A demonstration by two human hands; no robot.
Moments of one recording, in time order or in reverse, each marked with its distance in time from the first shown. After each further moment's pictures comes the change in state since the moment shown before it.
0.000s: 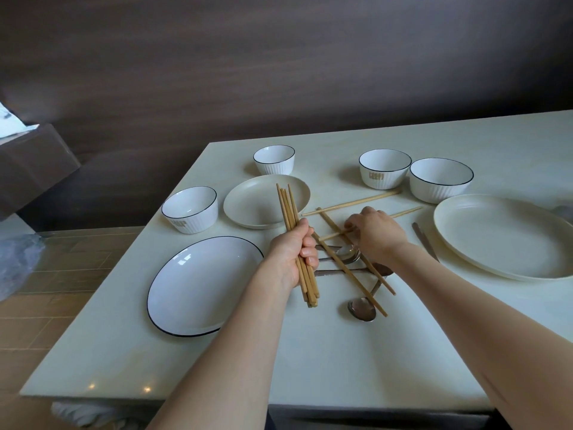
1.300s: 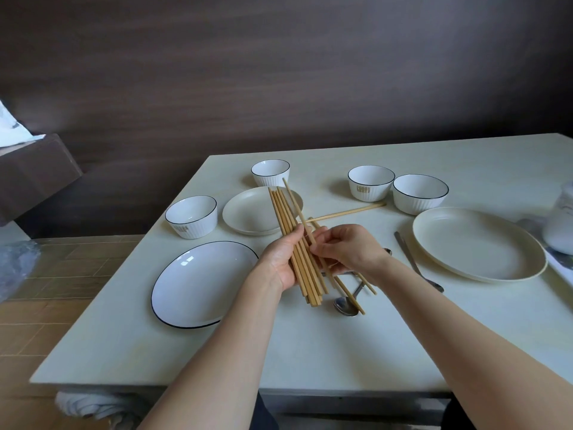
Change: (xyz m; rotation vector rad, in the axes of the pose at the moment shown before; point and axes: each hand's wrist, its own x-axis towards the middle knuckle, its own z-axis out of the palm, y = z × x) left_hand -0.039 0.001 0.006 -0.030 -0.165 0.013; right_hand -0.067 -0.045 -0.048 1.142 -0.243 0.120
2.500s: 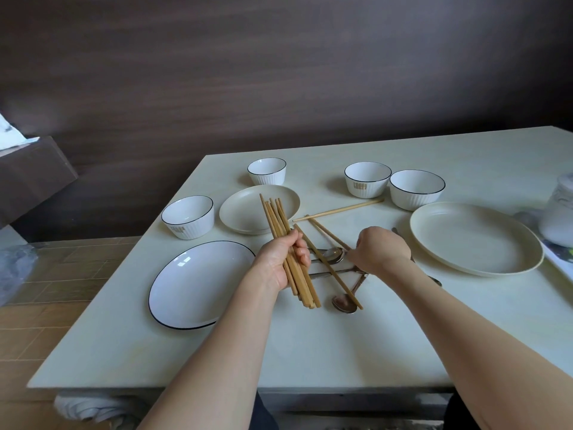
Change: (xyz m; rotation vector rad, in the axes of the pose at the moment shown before) left_hand 0.013 -0.002 -0.009 -0.086 0.077 -0.027; right_hand 0.017 0.024 -0.029 -1.004 0.335 0.199
